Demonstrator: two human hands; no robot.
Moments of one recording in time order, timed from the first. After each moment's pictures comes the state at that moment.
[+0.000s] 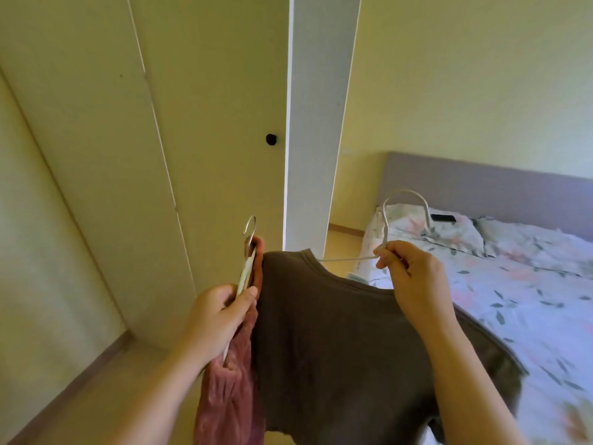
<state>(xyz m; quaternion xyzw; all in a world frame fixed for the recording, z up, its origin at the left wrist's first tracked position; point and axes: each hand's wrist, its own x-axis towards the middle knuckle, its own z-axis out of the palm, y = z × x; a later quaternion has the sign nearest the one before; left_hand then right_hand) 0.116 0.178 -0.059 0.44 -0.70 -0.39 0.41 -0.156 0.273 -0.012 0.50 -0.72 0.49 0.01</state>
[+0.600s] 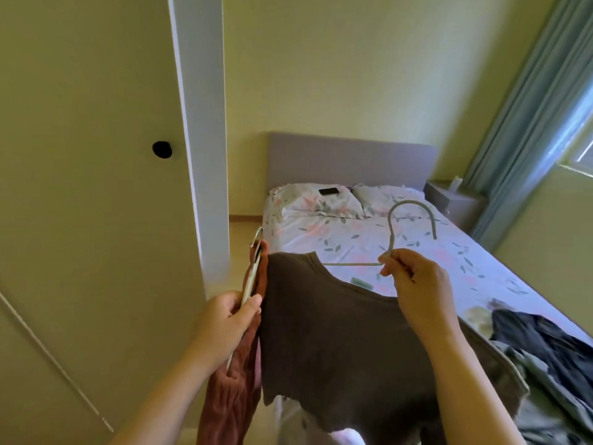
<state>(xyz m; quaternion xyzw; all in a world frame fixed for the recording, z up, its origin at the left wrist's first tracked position) 0.010 0.015 -0.080 0.26 -0.77 -0.52 0.26 -0.171 0.230 -0.019 0.27 -0.85 0.42 0.14</state>
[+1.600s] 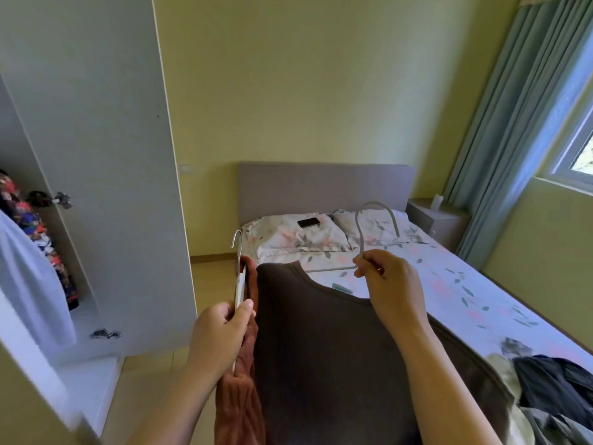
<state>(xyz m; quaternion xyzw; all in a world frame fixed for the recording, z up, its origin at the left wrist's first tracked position) -0.255 -0.078 -0.083 0.29 -0.77 -0.51 0.24 -0.392 0.128 -0.024 0.19 -0.87 0.42 0.15</state>
